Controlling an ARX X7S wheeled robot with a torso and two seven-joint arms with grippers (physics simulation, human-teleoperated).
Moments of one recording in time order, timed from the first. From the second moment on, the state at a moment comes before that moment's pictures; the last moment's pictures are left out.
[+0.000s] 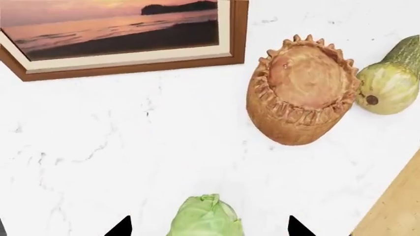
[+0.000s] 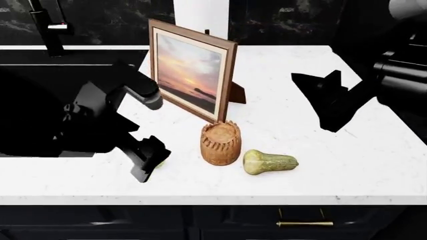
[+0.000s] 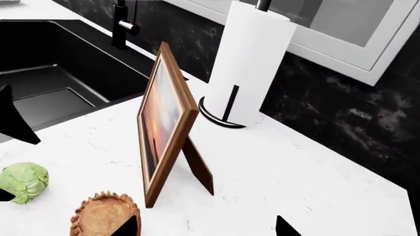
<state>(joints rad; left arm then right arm) -1.53 -0.74 0.85 0.00 -1.73 -1.48 -0.30 1.42 0.85 -0.25 -0.32 1.55 1.48 0.22</state>
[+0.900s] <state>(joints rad) -1.54 -0.77 0.91 0.02 -1.72 -1.38 -0.30 1.47 0.93 -0.42 -0.32 1.49 1.48 -0.08</state>
